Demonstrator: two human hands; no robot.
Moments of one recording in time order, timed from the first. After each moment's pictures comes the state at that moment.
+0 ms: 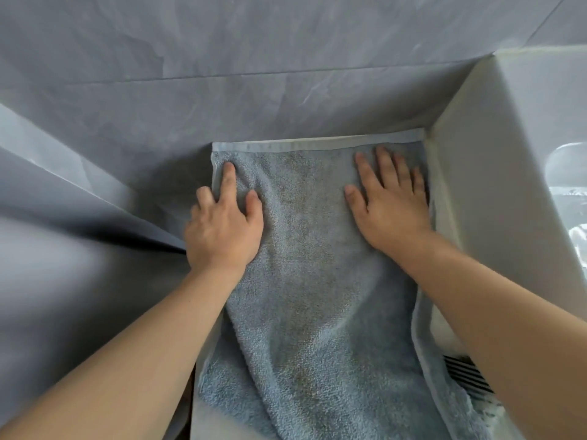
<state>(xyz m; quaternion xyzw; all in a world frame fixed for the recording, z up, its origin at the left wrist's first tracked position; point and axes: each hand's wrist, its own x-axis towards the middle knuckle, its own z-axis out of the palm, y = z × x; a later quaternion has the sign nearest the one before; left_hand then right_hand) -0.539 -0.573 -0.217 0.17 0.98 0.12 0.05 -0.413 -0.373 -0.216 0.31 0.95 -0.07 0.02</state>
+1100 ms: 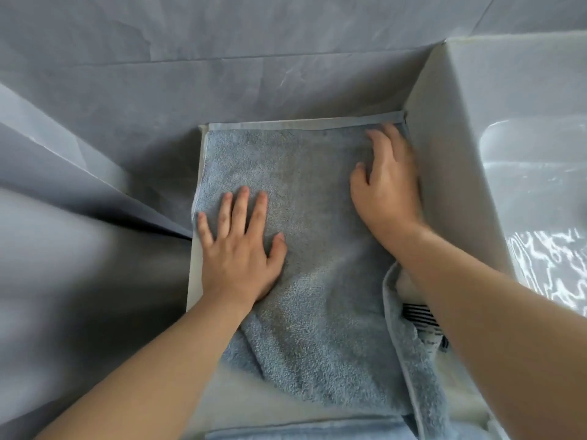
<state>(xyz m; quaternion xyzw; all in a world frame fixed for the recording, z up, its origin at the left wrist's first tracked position) -0.451 -0.602 -0.221 0.34 0.94 0.01 0.04 -0.378 -0.383 -0.175 0.34 0.89 -0.24 -0.18</state>
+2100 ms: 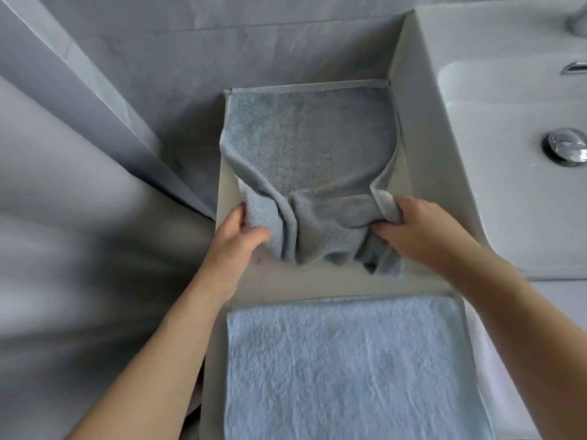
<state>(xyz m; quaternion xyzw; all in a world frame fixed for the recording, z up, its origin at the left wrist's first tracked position) -0.362 -0.697 -0.159 0.09 0.71 0.60 0.35 -0.212 -0.476 -0.112 0.35 0.89 -0.28 0.08</state>
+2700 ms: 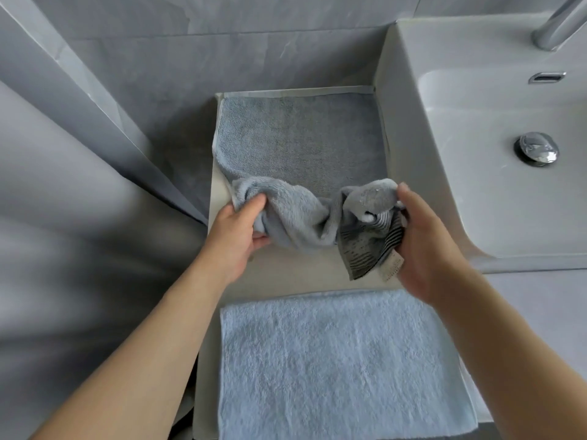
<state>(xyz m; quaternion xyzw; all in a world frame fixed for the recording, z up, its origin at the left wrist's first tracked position) -0.366 -0.674 -0.161 0.02 0.64 0.67 0.38 -0.193 -0.500 -0.115 0.41 0.41 -0.81 -0.09</state>
